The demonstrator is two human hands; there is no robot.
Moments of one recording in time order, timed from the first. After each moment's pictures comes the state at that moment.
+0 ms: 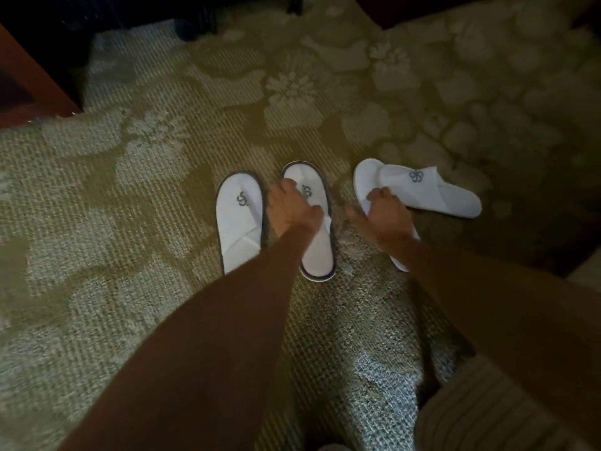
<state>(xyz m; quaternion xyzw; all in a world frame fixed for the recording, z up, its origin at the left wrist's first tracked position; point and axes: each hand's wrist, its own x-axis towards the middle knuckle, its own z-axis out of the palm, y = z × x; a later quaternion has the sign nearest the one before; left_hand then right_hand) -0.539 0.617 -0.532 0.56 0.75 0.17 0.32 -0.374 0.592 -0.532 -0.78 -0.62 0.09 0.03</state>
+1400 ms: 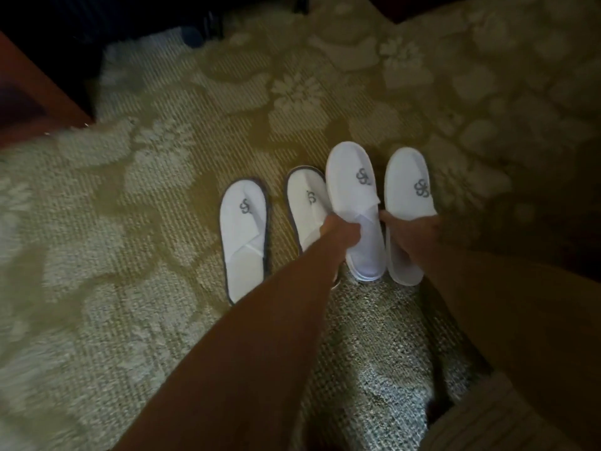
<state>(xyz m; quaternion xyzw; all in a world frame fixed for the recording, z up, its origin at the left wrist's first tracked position) -0.475 0.618 -0.569 0.39 0.68 0.13 0.60 -0.310 0.594 -0.583 -0.87 -0.28 0.33 0.24</state>
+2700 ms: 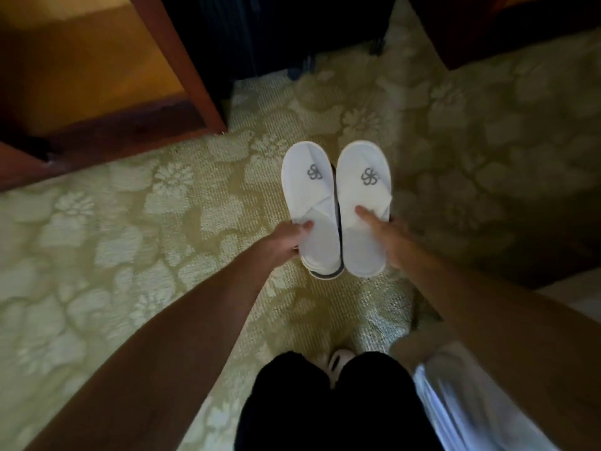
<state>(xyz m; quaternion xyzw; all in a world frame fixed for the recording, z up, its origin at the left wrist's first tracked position) -0.693 0.520 -0.285 0.16 0.68 0.23 0.68 -0.486 0.536 -0.263 -0.75 -0.23 0.57 0.23</state>
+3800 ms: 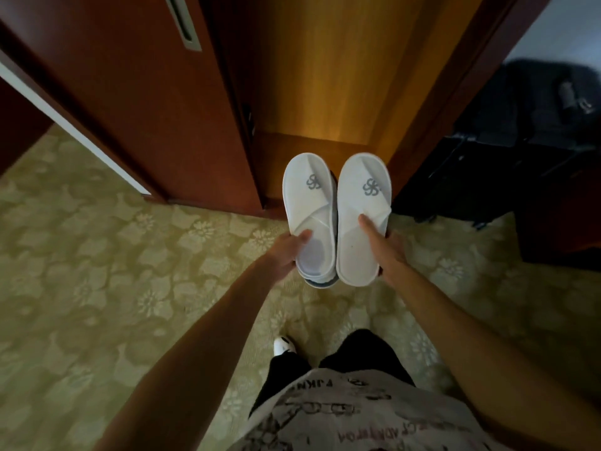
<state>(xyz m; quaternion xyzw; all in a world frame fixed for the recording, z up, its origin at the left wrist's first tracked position) -1.152 0.433 0.259 0.08 0.59 0.52 0.61 -0.973 0.536 0.309 -0.67 -0.43 0.59 0.16</state>
